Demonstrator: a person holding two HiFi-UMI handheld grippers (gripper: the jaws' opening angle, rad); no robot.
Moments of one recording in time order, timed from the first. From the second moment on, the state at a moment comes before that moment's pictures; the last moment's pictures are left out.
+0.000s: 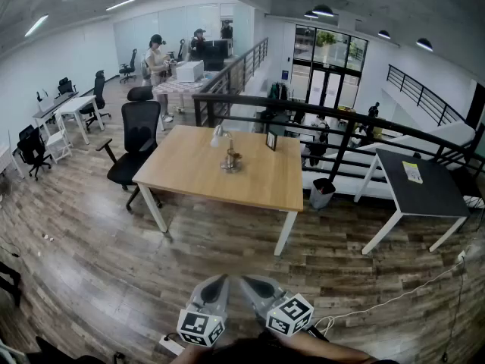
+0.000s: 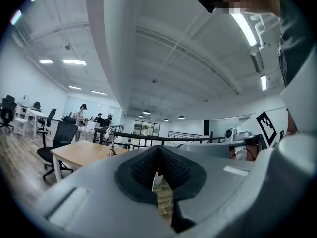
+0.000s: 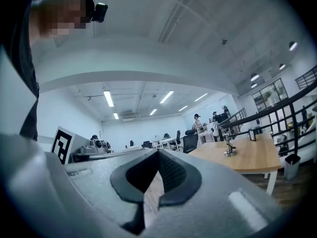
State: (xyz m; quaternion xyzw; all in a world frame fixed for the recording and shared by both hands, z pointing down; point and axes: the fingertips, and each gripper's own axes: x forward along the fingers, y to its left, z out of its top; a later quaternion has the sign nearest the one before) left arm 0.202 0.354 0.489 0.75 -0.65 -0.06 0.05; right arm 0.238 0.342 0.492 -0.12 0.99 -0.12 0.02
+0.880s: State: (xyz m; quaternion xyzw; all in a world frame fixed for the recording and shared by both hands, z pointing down) left arm 0.205 0.309 0.498 0.75 -0.65 -0.06 0.07; right arm 0.236 0.300 0.498 -0.11 0.98 -0.14 0.03
